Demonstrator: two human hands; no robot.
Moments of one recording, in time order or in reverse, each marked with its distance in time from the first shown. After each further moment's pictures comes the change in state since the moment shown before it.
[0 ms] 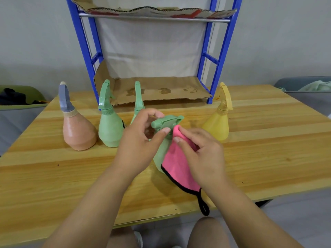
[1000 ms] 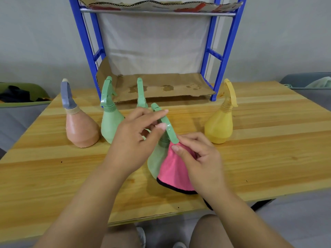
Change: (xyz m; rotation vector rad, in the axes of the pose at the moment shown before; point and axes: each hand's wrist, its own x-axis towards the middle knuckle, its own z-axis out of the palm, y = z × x) left_hand -0.001 0.000 -0.015 0.255 0.015 0.229; right_hand -0.017 -0.009 0.002 0.349 -0.126 0.163
